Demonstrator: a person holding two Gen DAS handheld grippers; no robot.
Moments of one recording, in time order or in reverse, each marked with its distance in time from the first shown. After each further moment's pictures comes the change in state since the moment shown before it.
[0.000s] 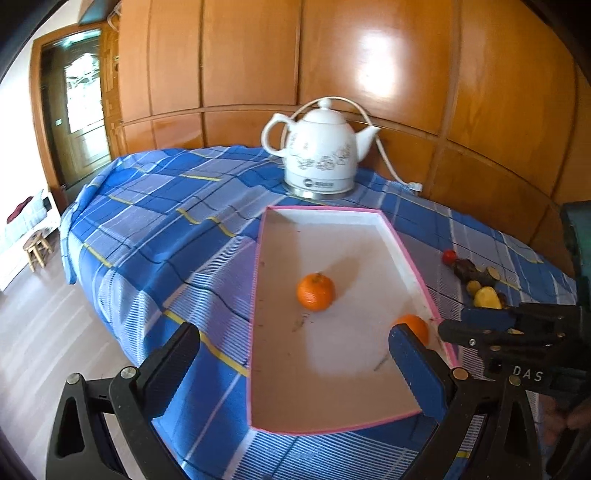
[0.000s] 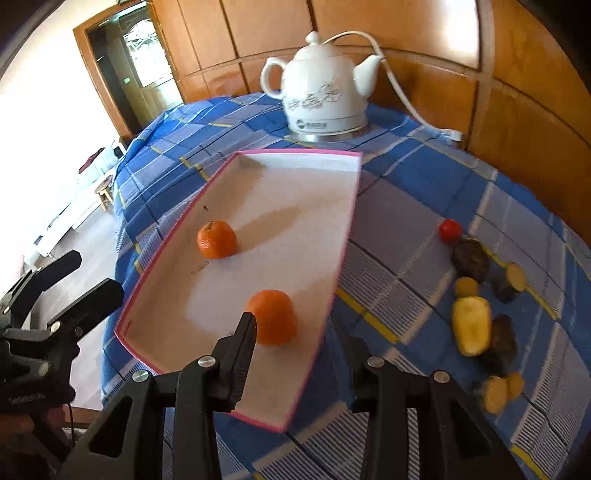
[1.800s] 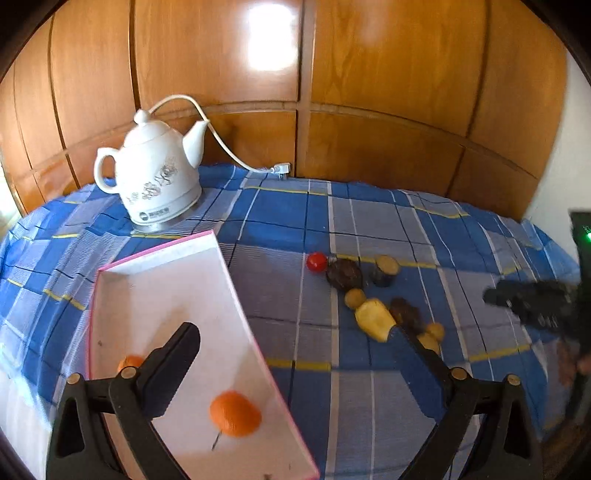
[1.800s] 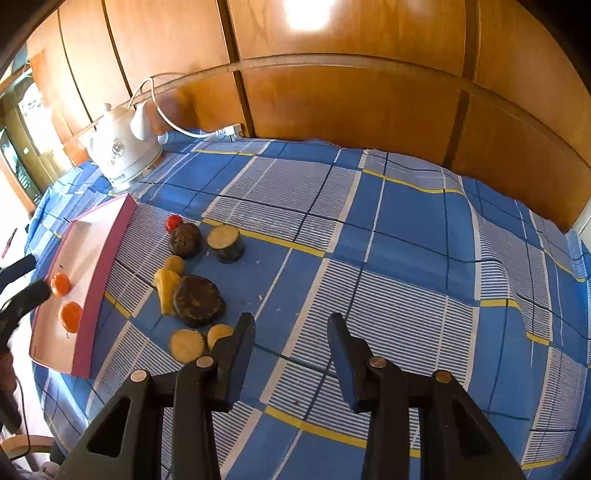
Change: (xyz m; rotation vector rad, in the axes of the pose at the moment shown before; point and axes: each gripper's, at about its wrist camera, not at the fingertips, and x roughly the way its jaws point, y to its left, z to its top) left arm 0.053 -0.152 0.058 0.263 0.110 -0.279; right arm -0.087 -0.206 -0.058 0.328 -0.050 -0.262
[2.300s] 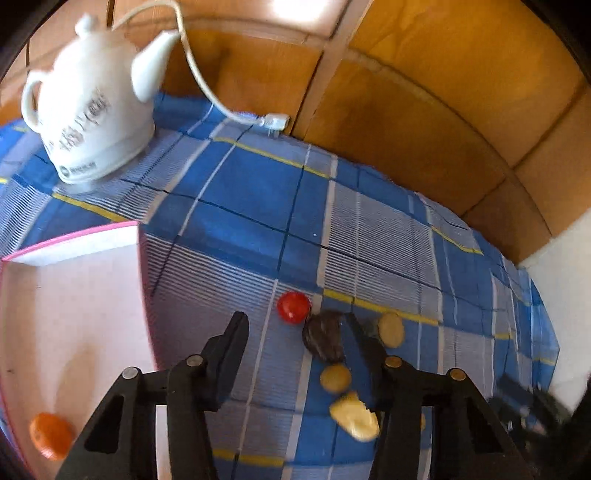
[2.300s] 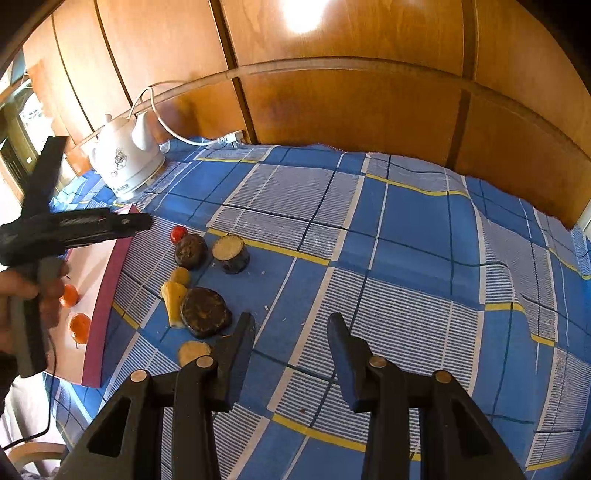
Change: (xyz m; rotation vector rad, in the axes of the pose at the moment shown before) left arm 0.127 0.010 0.069 -0.238 0.250 -0.141; right arm 0.000 -0.003 0.007 0.026 -0.001 0.031
